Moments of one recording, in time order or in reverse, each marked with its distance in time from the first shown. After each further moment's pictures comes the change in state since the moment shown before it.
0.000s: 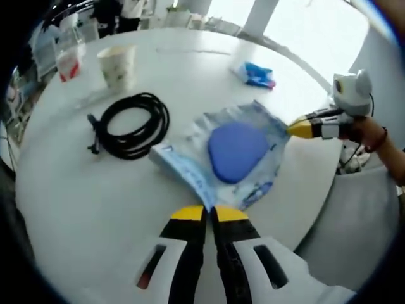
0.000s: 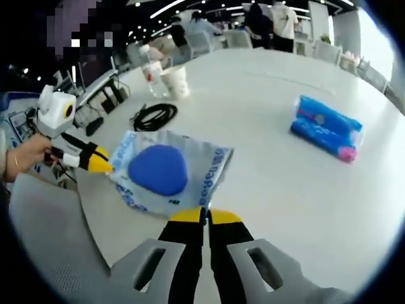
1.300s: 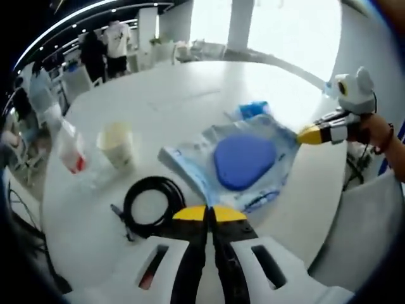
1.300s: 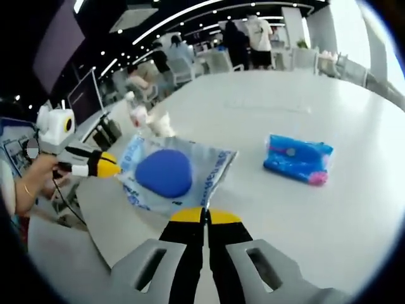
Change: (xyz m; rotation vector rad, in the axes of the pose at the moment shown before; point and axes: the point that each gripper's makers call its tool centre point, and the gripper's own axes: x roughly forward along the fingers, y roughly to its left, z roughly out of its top) left arm -0.021 0.009 0.116 0.191 -0.180 0.070; right arm -0.041 -0.027 0.071 0.115 -0.158 -0.069
